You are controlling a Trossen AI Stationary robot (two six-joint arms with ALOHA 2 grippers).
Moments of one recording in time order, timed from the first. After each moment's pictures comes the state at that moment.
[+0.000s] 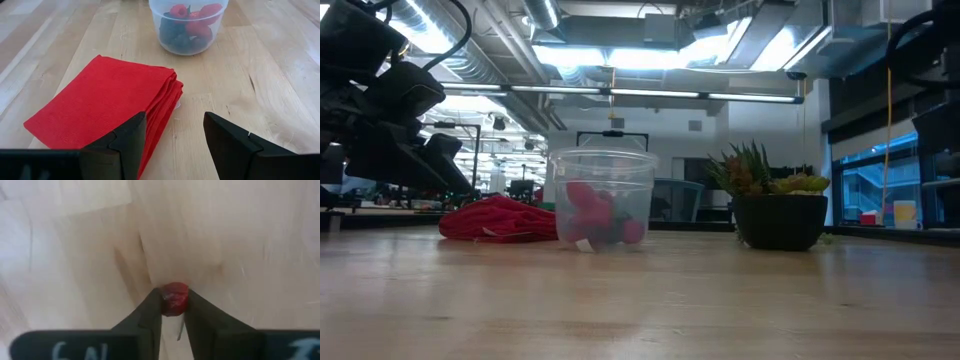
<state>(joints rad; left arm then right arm) -0.22 0.63 0.01 0.09 -0.22 -0.08 0.70 1.59 0.78 -0.72 0.00 0.90</state>
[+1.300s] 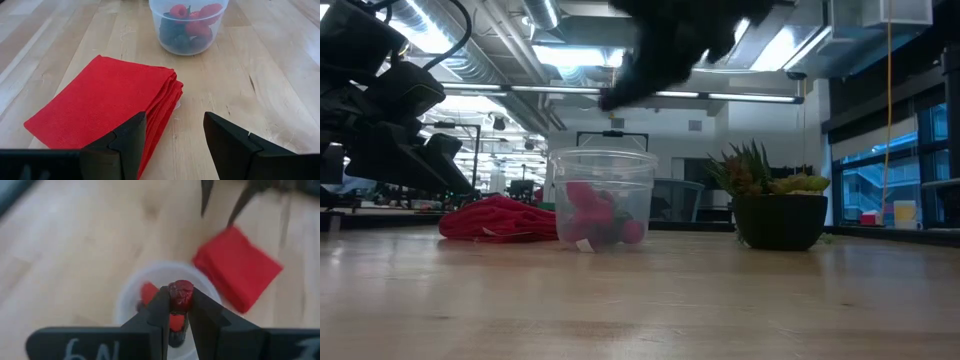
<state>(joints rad) -0.22 0.63 0.01 0.09 -0.22 -0.08 0.09 1.82 1.38 -0.32 -0.09 -0.27</state>
